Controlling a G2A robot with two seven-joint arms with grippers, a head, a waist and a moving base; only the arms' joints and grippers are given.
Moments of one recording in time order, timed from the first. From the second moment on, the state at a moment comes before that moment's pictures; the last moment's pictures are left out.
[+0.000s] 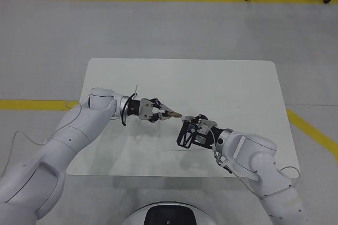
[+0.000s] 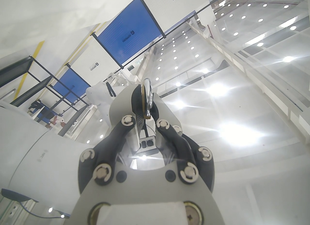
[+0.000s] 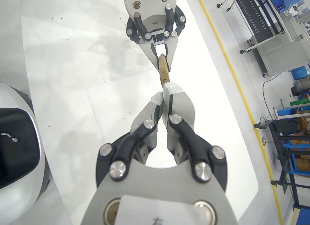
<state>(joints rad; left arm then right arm) 0.51 -1.22 -0.60 -0.84 -1.06 0.61 -1.21 -1.34 -1.13 1.22 -2.13 -1.55 -0.70 0.60</state>
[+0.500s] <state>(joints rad) 0.55 -1.21 -0.64 -0.87 -1.03 0.59 -1.21 -1.35 -1.12 1.19 -2.15 -1.60 -0.70 0.62</state>
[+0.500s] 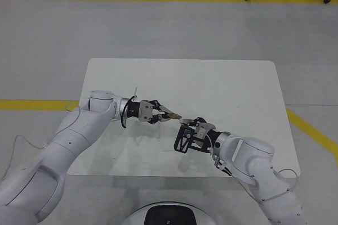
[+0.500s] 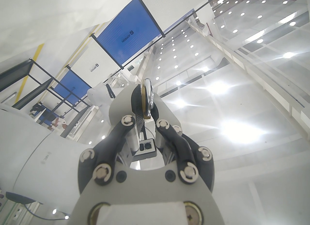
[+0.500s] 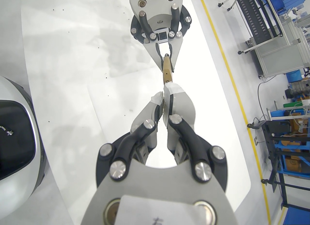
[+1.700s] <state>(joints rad) 0.59 -1.18 -0.61 -0.93 -1.23 0.57 -1.25 -1.37 -1.11 1.26 -2.17 -1.53 -0.69 0.53</state>
